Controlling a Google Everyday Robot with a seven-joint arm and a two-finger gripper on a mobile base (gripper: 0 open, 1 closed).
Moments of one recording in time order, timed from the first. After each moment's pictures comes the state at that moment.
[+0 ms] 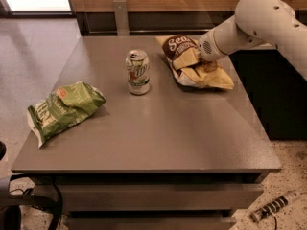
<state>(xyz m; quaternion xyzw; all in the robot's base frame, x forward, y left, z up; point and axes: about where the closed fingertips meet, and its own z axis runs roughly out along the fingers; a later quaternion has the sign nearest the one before) 0.711 -0.122 0.850 -0.29 0.88 0.17 0.34</state>
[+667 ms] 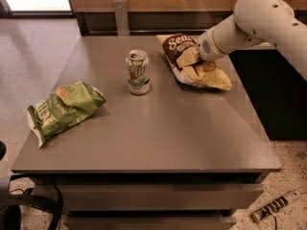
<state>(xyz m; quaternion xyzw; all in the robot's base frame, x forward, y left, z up) 0.711 -0.122 0.853 -0.29 0.88 0.17 0.34</state>
